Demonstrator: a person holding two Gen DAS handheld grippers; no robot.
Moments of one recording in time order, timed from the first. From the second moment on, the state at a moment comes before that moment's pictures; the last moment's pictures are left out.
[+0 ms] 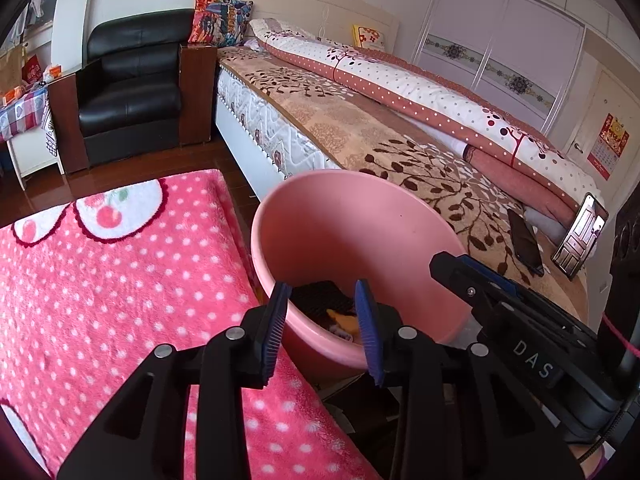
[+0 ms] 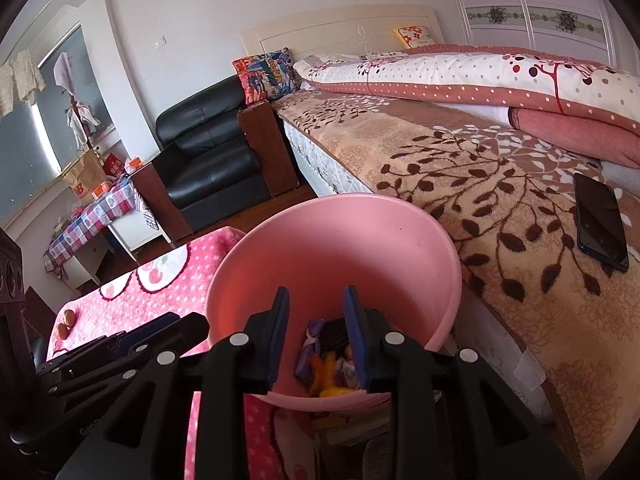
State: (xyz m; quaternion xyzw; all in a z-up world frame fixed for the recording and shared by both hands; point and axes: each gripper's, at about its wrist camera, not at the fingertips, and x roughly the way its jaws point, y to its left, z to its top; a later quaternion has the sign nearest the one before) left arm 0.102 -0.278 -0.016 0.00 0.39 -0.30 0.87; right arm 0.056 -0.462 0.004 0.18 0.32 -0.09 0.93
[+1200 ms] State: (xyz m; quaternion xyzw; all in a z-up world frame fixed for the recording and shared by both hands) left arm 0.025 -0.184 0.013 0.00 0.33 -0.24 0.91; right arm -0.029 -0.361 0.036 0.11 0.30 -0.09 0.94
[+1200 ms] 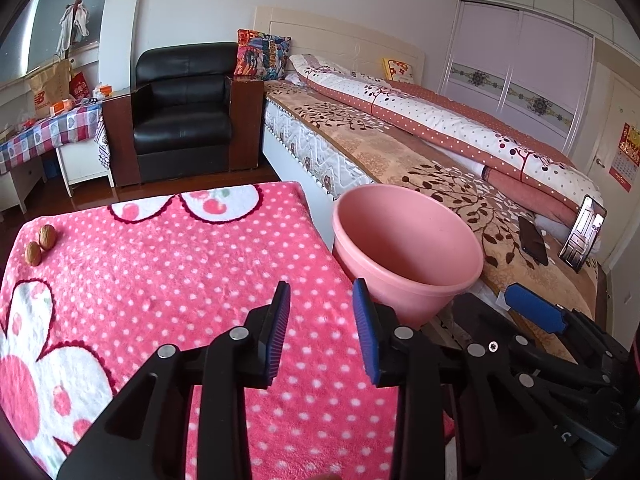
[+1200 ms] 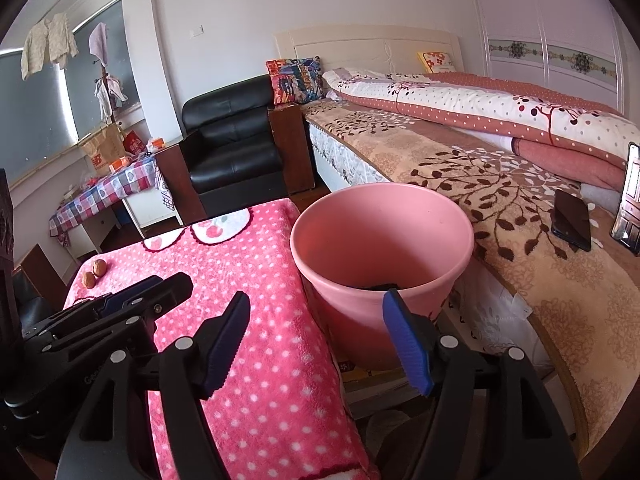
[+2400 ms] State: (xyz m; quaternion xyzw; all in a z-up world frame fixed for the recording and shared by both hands) left arm 0.019 -0.179 0.016 0.01 0.31 -0.22 0.93; right arm -0.029 -0.362 0.038 0.12 0.30 -0.09 0.94
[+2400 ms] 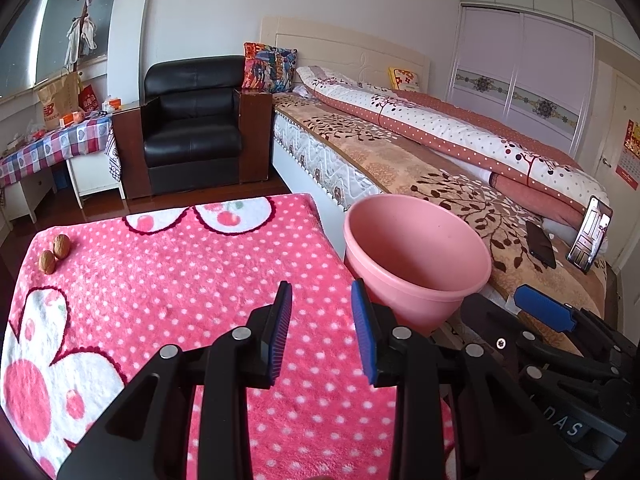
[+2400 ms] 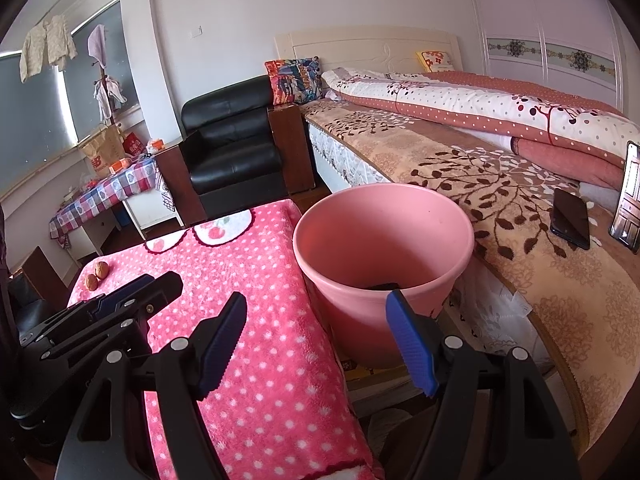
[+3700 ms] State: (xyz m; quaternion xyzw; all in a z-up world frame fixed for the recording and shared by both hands) left arm 0.014 -0.182 0.020 0.02 0.31 -0.23 0.92; right arm -0.038 -0.363 0.041 0.13 0.29 -0.09 0.94
